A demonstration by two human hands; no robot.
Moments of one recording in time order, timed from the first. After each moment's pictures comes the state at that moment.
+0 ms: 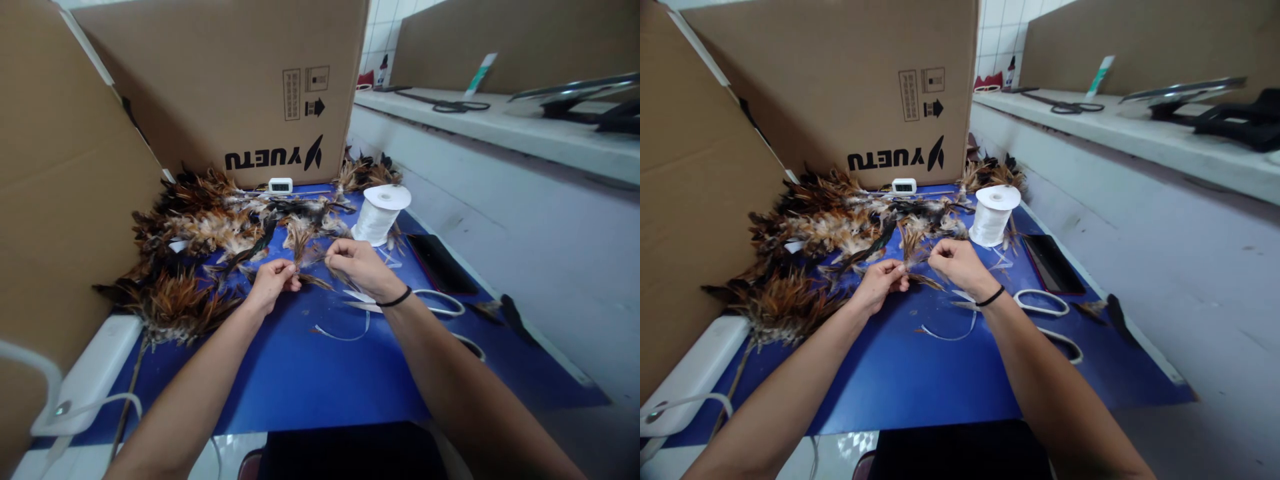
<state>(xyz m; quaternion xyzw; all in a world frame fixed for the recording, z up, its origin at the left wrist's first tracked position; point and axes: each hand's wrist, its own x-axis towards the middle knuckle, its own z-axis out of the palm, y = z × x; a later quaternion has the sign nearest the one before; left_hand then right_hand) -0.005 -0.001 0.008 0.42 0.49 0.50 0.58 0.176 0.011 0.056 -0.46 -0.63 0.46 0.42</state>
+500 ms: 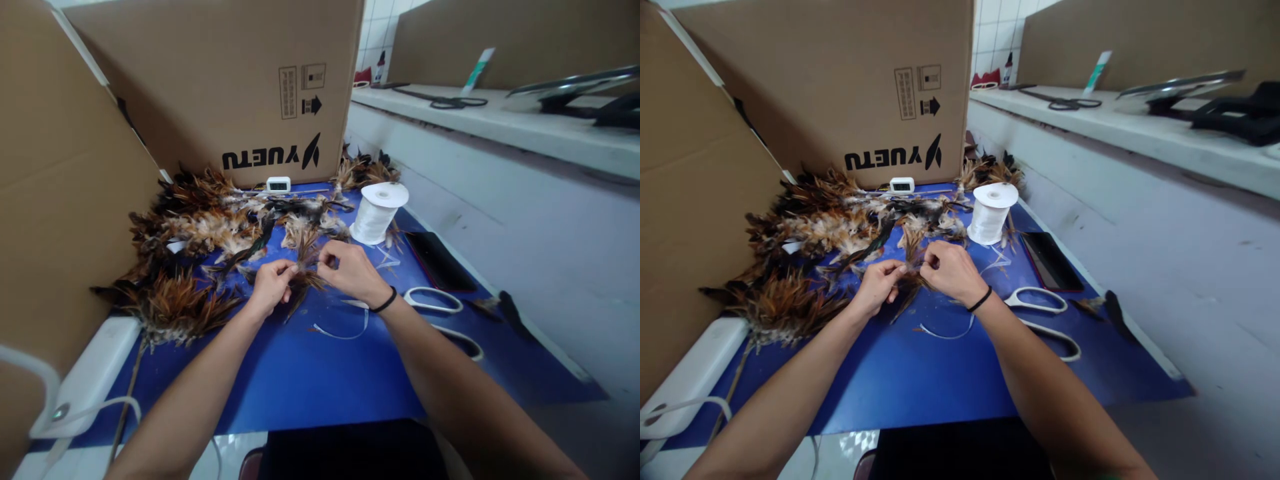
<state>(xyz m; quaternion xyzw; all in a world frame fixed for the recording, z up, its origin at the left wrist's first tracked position) 0.001 -0.007 0.014 0.50 0.54 0.47 0.48 0.174 0.009 0.050 -0.44 -0.80 0.15 0.37</state>
